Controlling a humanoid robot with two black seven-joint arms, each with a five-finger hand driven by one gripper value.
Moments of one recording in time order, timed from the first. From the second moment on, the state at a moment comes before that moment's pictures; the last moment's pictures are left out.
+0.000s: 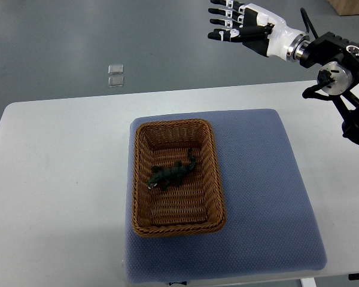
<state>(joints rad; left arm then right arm) -0.02 0.00 -0.10 -0.17 0.04 -0.02 0.05 0.90 -0.26 1.06 0.89 -0.57 0.31 -0.07</state>
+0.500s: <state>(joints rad) -0.02 0.00 -0.09 -0.17 0.04 -0.02 0.05 0.74 -0.18 1.18 0.73 0.03 0.21 0.15</state>
